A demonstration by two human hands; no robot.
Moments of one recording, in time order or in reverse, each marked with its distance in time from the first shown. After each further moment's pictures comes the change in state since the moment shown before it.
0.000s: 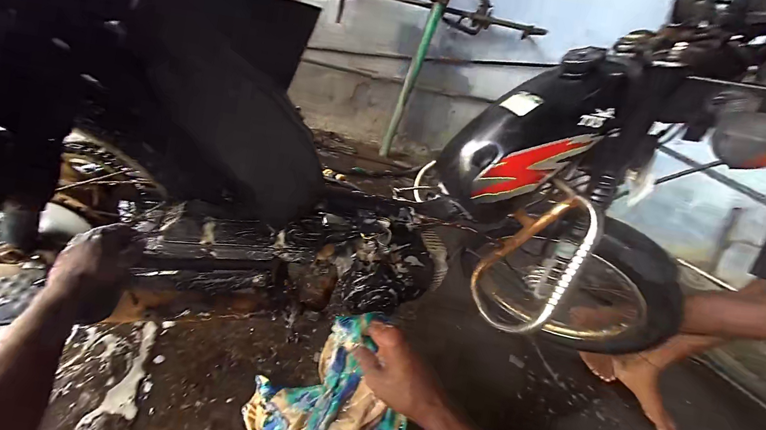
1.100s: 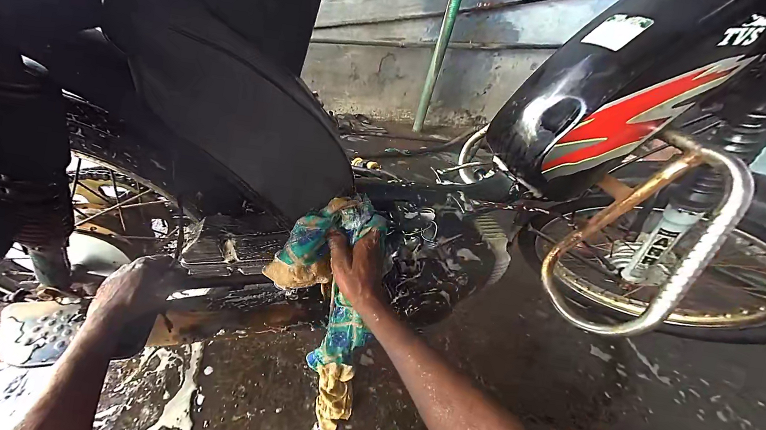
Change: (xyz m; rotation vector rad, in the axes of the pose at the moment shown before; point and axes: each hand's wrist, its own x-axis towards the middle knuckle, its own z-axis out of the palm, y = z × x) left_hand 0.009 0.012 0.003 0.125 -0.186 -0.093; right_hand 0.182 -0.008 0.086 0.314 0.544 0.046
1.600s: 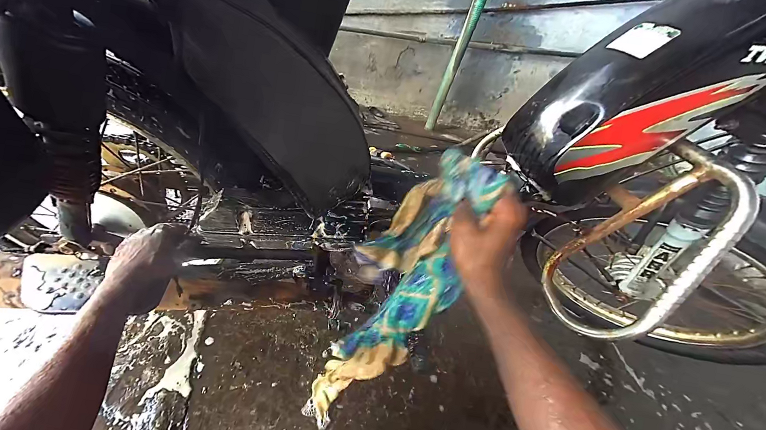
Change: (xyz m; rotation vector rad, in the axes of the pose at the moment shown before) left_hand -0.004 0.004 0.002 0.063 -0.012 -0.034; right_hand 0.024 -0.017 -0.134 -0.037 0.311 -0.307
